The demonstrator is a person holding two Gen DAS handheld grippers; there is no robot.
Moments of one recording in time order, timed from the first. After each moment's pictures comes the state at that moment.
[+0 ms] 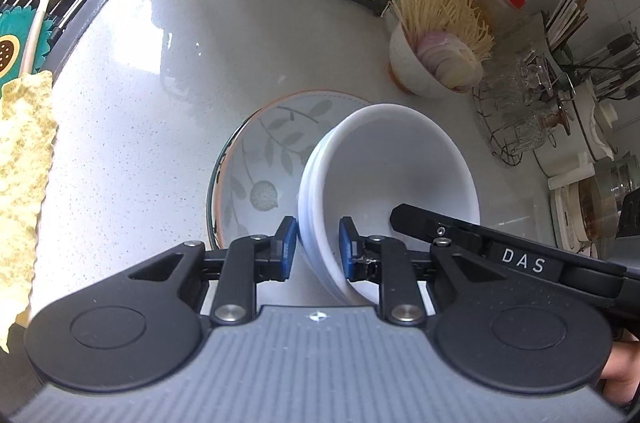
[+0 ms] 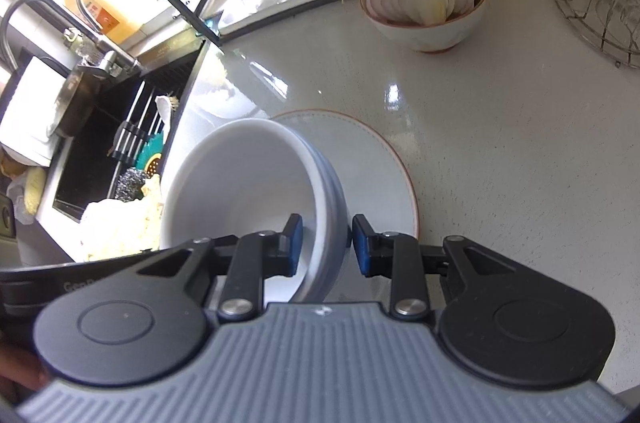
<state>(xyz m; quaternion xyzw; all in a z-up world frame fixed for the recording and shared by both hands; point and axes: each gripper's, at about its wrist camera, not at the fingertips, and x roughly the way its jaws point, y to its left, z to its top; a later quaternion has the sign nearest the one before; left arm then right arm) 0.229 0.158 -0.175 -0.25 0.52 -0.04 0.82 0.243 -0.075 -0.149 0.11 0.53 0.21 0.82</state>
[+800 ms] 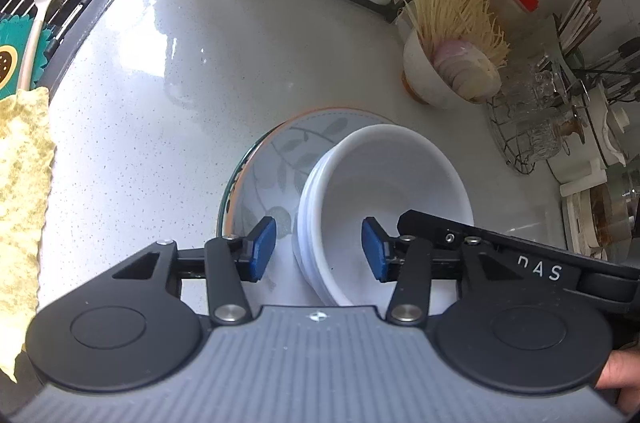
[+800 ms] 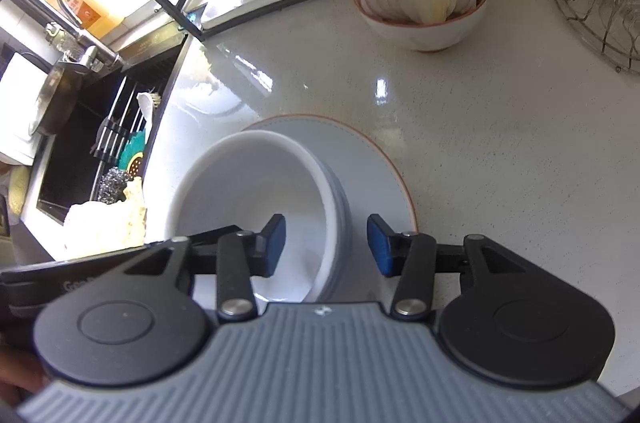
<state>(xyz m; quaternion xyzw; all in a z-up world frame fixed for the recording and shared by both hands) 0.245 0.164 -0.180 -0.24 0.52 -0.03 0.82 0.255 -0.066 -0.147 0.09 0.53 0.19 0.82</state>
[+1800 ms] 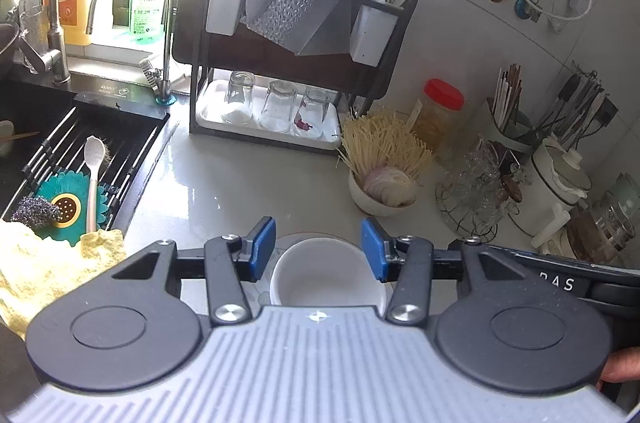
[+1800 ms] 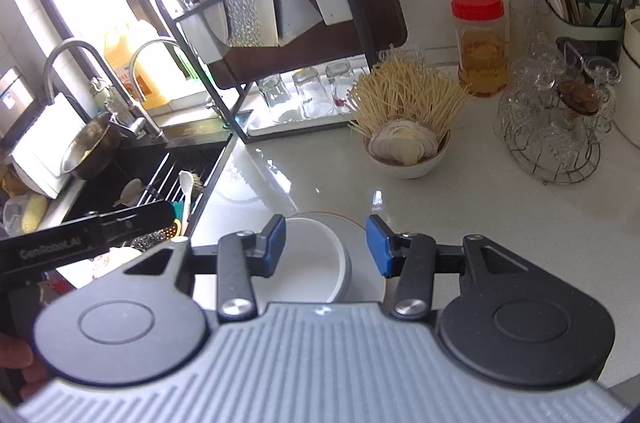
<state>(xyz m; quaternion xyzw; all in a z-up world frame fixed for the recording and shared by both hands) 0.157 0.134 -0.028 -0.15 0.34 0.00 0.93 0.183 -0.109 -0.033 0.08 0.38 0.21 0.90</state>
